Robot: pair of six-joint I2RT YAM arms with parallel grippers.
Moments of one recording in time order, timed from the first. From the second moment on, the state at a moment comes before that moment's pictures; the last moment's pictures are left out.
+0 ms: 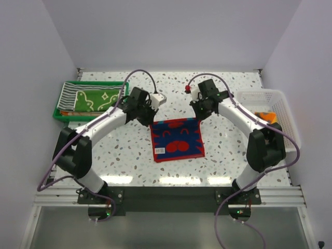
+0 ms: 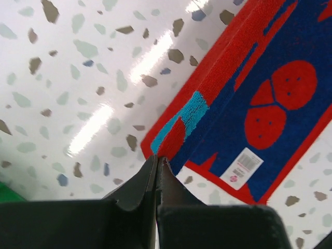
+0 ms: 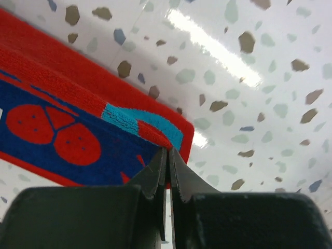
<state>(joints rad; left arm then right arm) -0.49 1.63 1.20 -0.49 0.22 0.23 0.39 1.70 1.36 -0.72 -0.10 -0.20</state>
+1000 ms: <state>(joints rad) -0.61 1.45 0.86 -0.48 0.33 -0.27 0.45 1.43 0.97 -0.68 -0.12 0.09</state>
